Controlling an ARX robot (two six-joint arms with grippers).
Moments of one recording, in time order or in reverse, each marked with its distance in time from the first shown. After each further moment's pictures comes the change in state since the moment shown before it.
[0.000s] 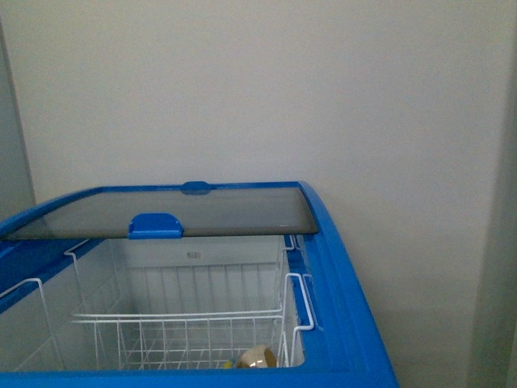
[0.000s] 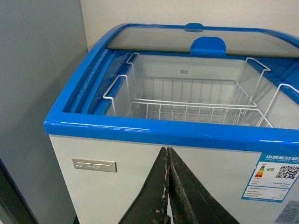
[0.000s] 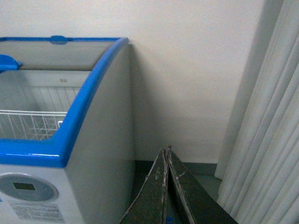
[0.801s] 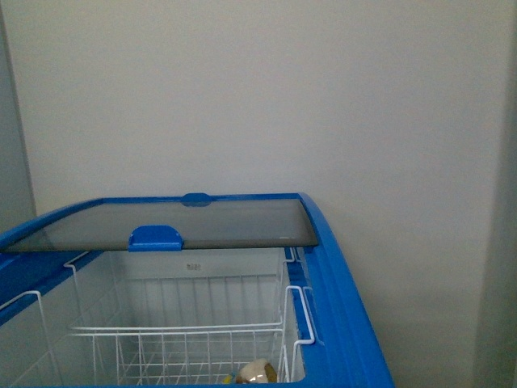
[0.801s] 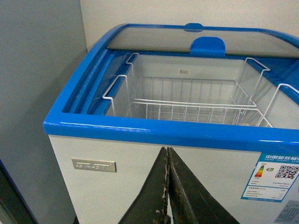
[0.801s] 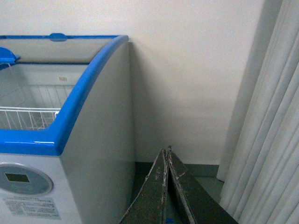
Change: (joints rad) left arm 0.000 0.000 0.000 0.000 0.001 0.000; right arm 0.001 -0.137 -0.147 0.037 0.002 0.002
